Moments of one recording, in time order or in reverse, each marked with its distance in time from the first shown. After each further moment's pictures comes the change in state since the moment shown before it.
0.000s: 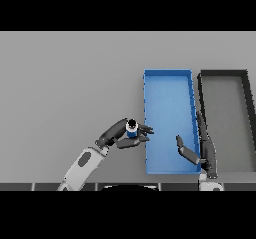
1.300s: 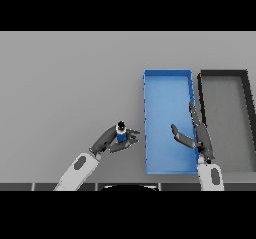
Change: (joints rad) left arm 0.077 0.092 -0.044 0.170 0.057 0.123 -0.124; right arm -0.227 -0.060 -0.030 0.281 0.001 0.062 0.045
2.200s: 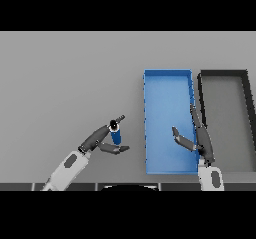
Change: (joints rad) left arm -0.019 0.135 -0.008 0.025 -0.032 -0.028 0.118; right arm 0.033 -0.003 0.005 -0.016 0.019 -0.009 -0.046
